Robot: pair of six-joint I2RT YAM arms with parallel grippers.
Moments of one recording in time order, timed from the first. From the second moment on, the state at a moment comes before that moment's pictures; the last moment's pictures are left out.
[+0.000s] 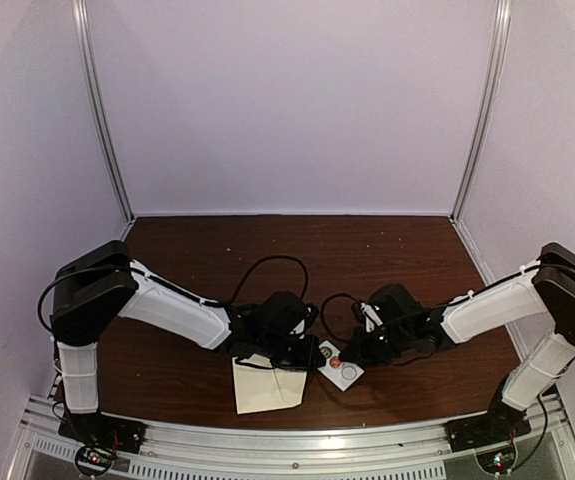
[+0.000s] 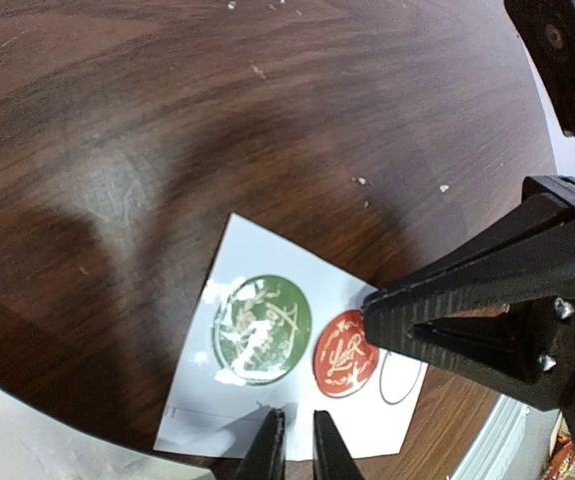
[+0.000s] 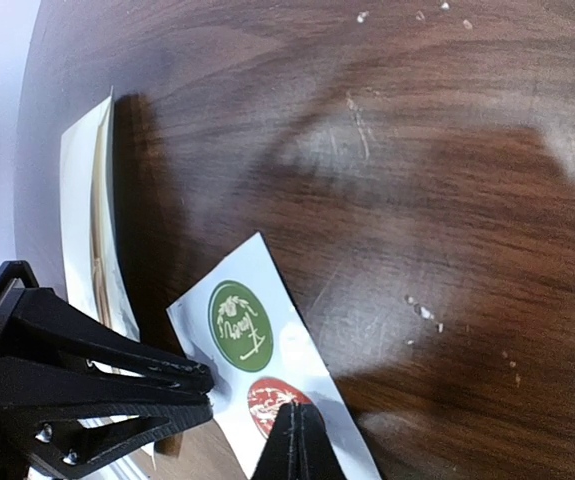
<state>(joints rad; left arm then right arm) -1.13 2.01 1.09 0.12 0.17 -0.88 0.83 1.60 0.60 0.13 -0.27 0.89</state>
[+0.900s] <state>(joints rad) -1.13 1.98 1.13 0.04 0.13 -0.85 0.83 1.28 0.60 -0.02 -0.18 0.89</state>
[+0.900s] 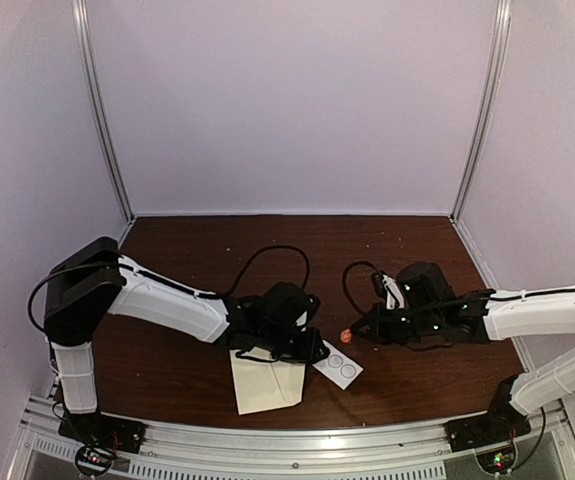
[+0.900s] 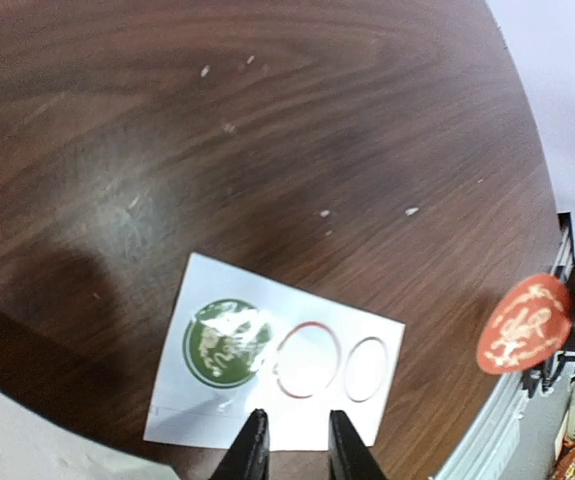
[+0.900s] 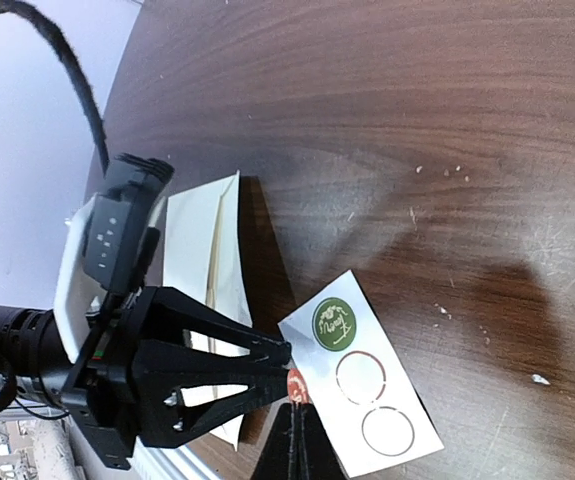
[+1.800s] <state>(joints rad) -1.18 1.84 1.22 -0.42 -0.19 -0.89 0.81 1.06 0.58 -0.13 -0.09 0.87</state>
